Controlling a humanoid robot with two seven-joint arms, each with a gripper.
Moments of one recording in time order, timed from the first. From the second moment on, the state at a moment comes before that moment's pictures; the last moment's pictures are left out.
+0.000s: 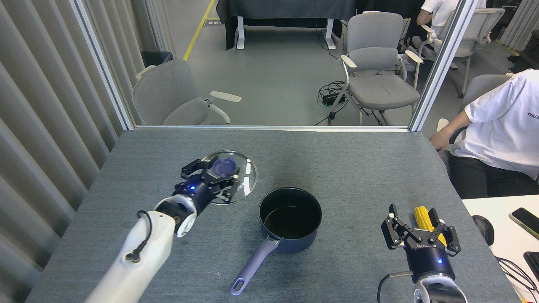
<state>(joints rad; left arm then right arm) -0.66 0.18 -0.43 -0.92 -1.35 -0.19 0.00 -0.08 0.05 -0.28 -1.51 1.47 -0.19 0.02</state>
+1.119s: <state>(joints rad) -0.40 0.42 -0.07 -0.74 -1.35 -0.10 0.02 -0.09 -0.16 -0.29 -1.44 1.47 -0.20 0.06</state>
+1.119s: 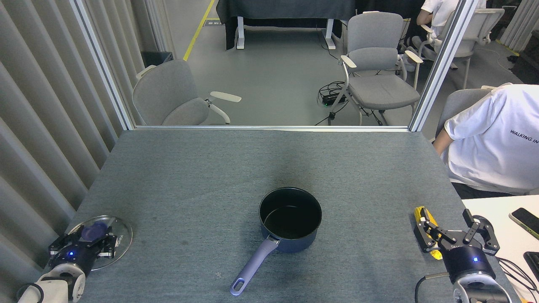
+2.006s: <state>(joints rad) -0.13 0.18 -0.01 -1.51 -1.35 -0.12 0.13 -0.57 -0.32 -0.08 -0.66 1.48 -0.19 0.25</state>
